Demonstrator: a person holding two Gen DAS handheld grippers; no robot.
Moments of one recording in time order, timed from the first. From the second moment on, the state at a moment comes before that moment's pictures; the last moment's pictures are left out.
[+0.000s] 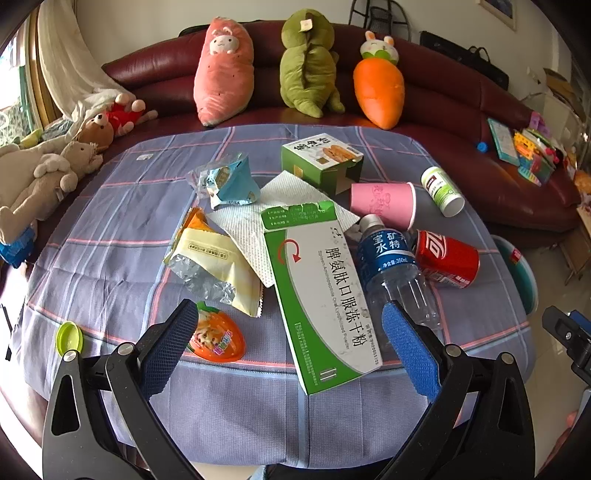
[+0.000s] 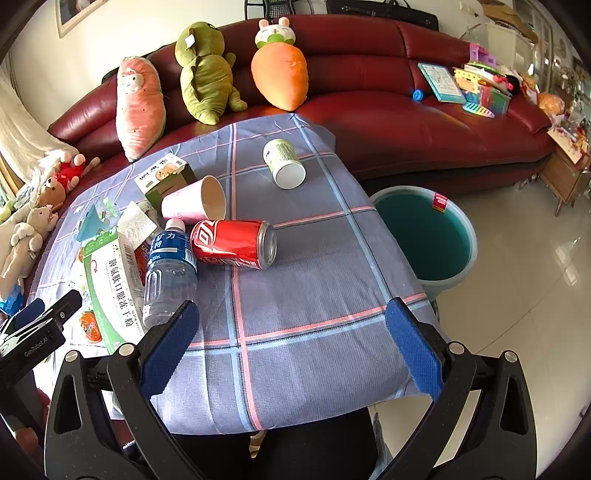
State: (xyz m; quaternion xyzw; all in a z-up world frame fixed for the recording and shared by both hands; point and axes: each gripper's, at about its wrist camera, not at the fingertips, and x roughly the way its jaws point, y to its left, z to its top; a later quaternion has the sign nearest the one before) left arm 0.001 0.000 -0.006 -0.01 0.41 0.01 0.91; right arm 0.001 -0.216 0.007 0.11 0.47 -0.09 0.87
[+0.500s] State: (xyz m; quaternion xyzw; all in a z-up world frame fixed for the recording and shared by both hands) left arm -0.001 0.001 -0.010 -0.01 0.42 0.01 0.91; right arm 0.002 -0.217 -0.002 0.11 0.48 -0.10 0.87
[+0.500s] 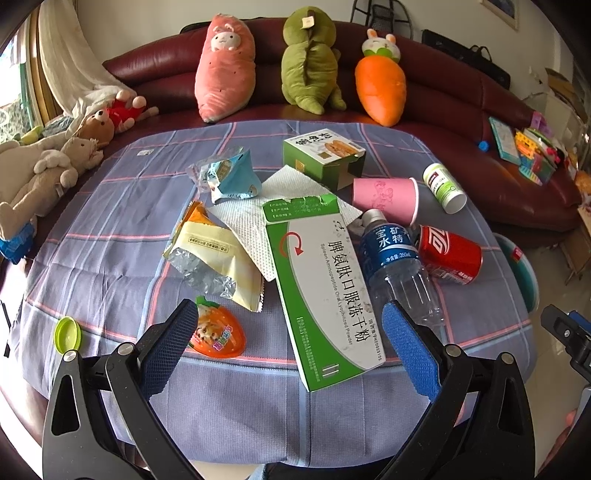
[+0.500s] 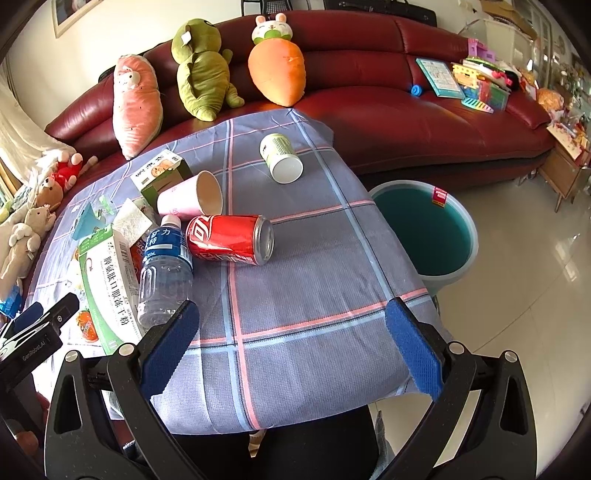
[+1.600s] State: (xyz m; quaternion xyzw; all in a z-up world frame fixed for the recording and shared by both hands) left arm -0.001 0.004 -0.018 -0.02 0.43 0.02 0.90; right arm 0.003 -0.219 -0.012 0.12 0.49 -0.10 0.86
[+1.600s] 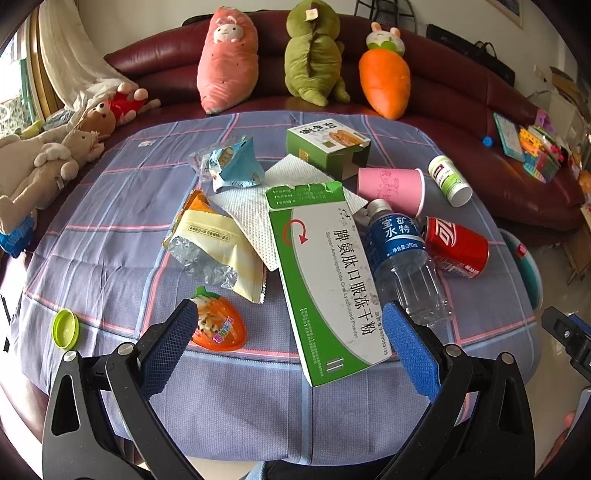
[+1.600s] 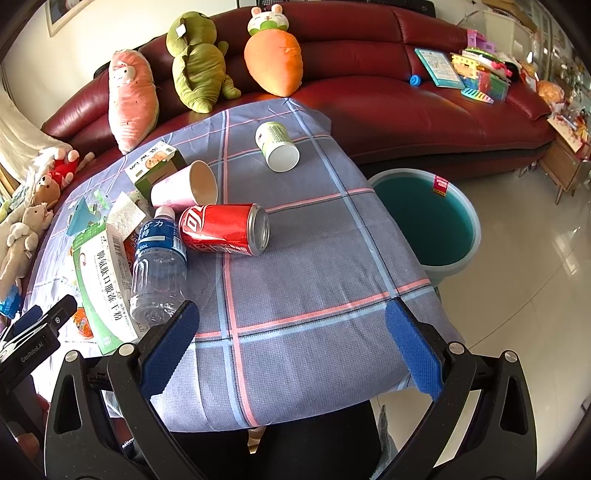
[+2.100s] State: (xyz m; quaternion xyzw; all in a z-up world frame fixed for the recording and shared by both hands) left arm 0.013 0.022 -0.040 -0.06 0.47 0.02 0.88; right arm 0.005 -0.228 -0.017 0.13 0.50 -0.10 0.85
